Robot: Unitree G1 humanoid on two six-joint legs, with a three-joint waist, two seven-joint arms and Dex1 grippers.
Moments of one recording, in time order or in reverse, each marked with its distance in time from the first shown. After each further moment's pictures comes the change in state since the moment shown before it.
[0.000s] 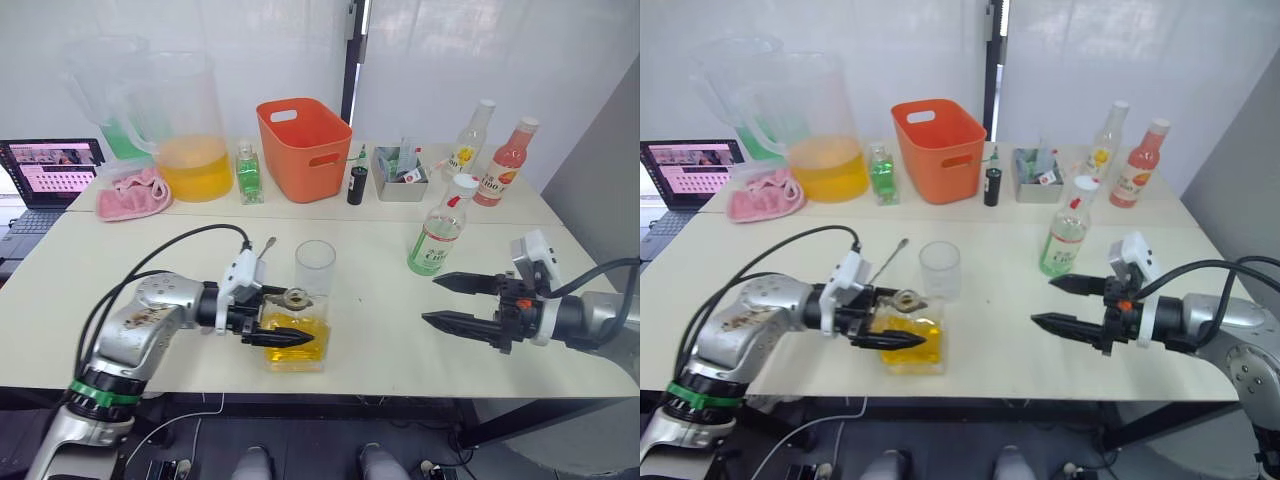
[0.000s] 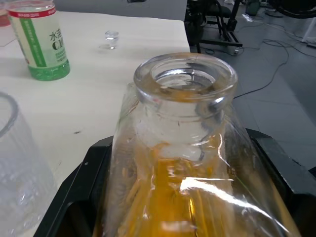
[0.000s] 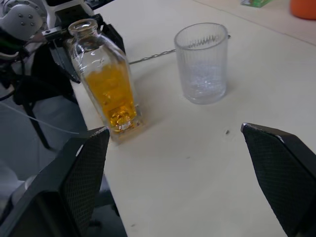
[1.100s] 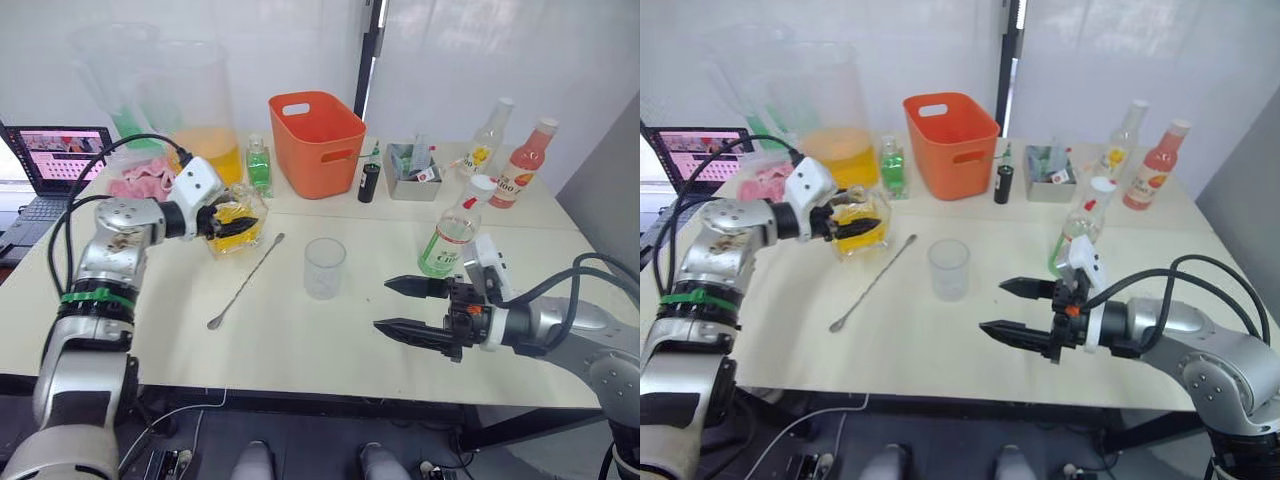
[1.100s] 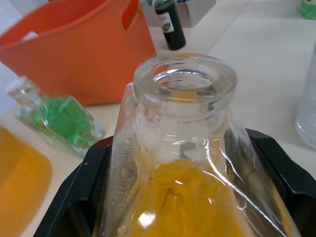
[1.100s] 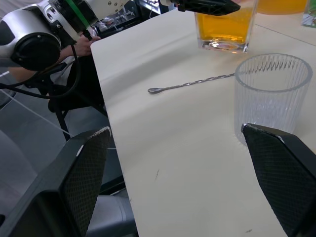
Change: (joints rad) left arm -0.561 -0.098 -0.027 0.822 0.498 -0.515 0.371; right arm -0.074 0.145 0.113 -0.145 0.097 0.036 -0.241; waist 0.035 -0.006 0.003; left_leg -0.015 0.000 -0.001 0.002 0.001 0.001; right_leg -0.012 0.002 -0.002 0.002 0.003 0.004
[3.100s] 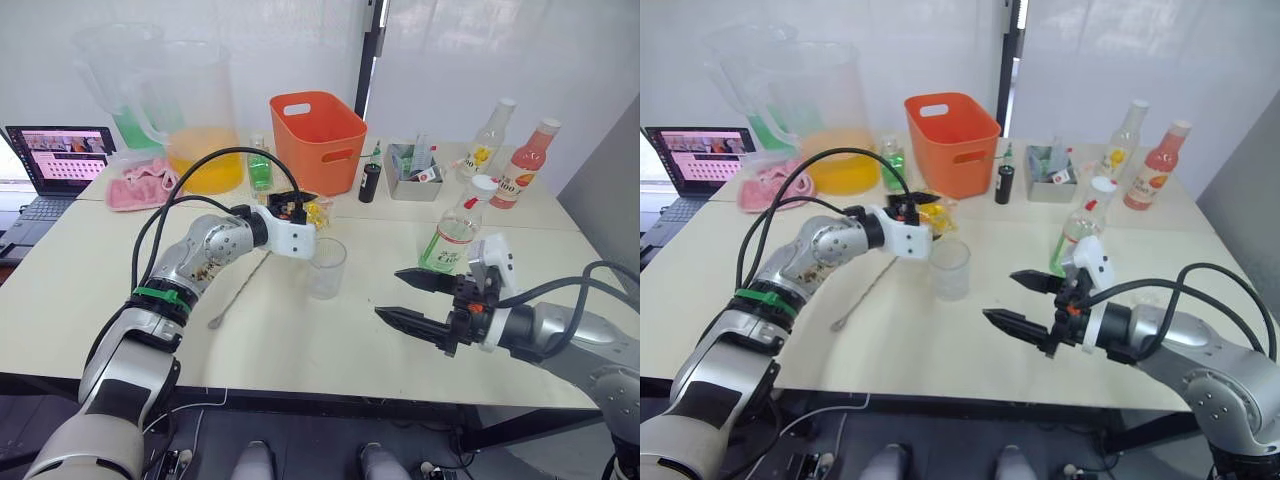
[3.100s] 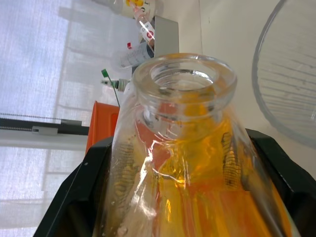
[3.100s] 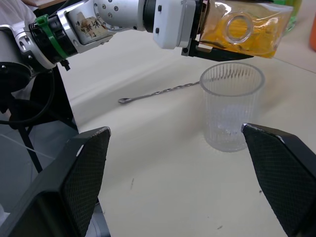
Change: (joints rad) left arm 0.012 -0.098 -0.285 -0.005 0.586 -0.598 0.455; right arm 0.060 0.004 -0.062 -0.070 0.019 -0.017 -0.149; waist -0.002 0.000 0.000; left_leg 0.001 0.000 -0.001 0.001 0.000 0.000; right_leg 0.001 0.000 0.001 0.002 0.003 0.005
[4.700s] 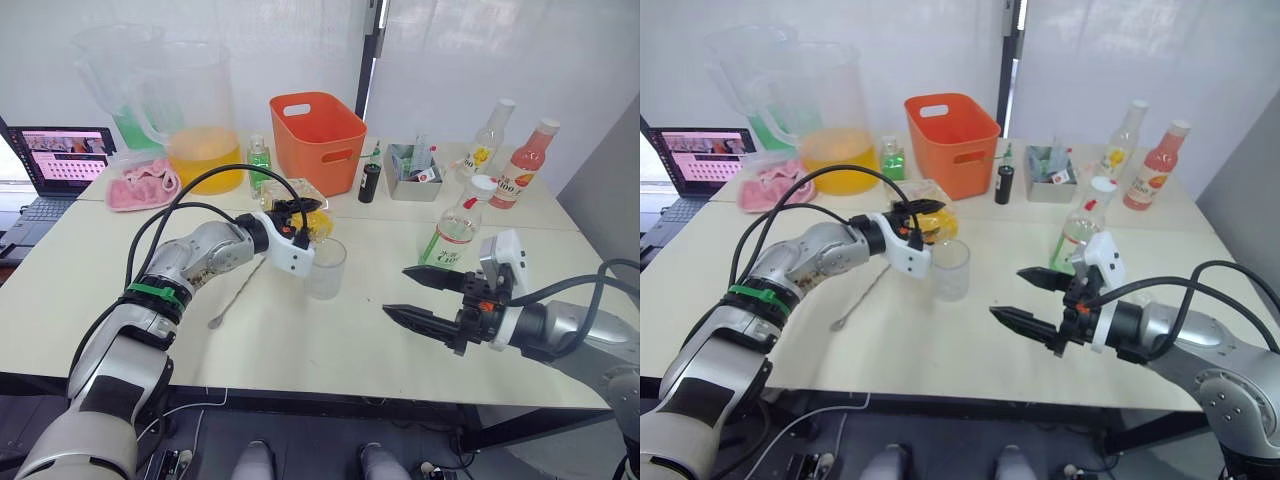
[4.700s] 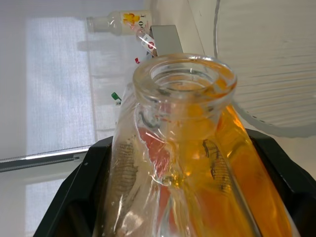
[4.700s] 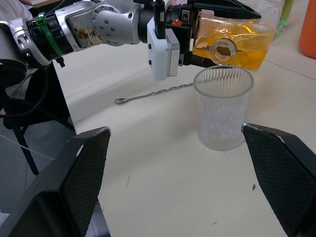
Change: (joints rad) left arm -0.029 0.042 -0.067 0.042 0.280 -0.137 0.266; right arm 0.012 -0.015 -0.028 -0.002 0.023 0.000 0.007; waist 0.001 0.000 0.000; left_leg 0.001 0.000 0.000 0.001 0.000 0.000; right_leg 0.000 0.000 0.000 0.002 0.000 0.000
